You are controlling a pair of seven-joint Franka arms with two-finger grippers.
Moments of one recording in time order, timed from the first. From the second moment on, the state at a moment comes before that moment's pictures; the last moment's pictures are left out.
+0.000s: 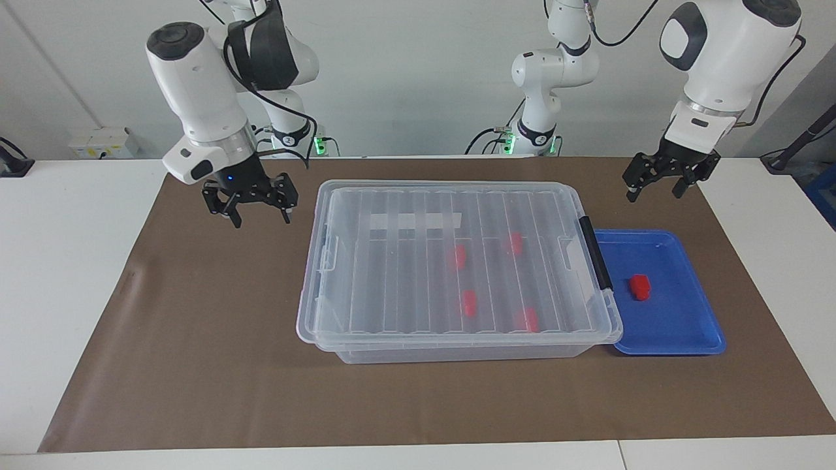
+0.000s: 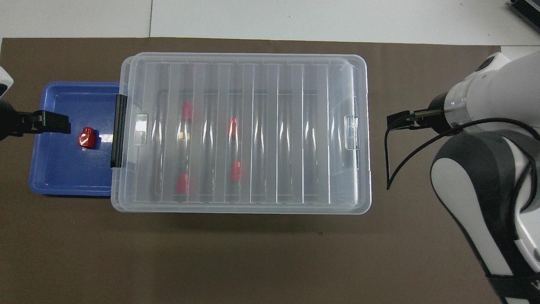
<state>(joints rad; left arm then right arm) 0.05 -0.05 -0.06 -1.77 0.02 1.83 0.00 0.20 0.07 -0.03 -1.74 0.03 1.92 0.09</state>
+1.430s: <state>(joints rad) 0.18 0.25 -0.06 -2.09 0.02 2.54 0.12 0.24 0.20 -0.04 -1.77 -0.08 2.07 0.24</state>
